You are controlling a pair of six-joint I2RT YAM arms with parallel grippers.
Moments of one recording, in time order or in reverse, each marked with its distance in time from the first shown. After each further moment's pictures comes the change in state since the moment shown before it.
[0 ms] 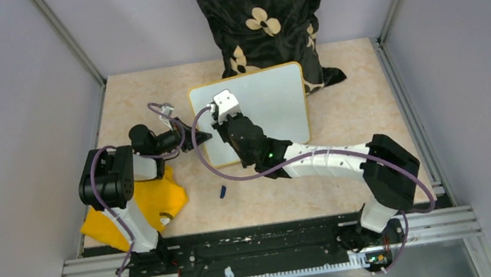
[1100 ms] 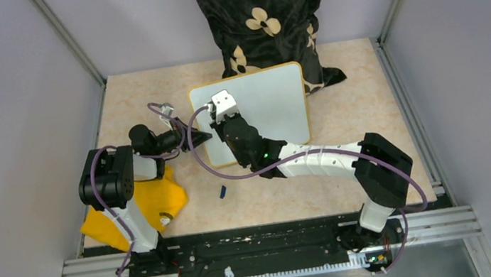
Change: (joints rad) left arm 0.000 0.000 0.000 0.000 -0.002 -0.001; right arm 0.002 0.053 0.025 0.007 0.059 0.006
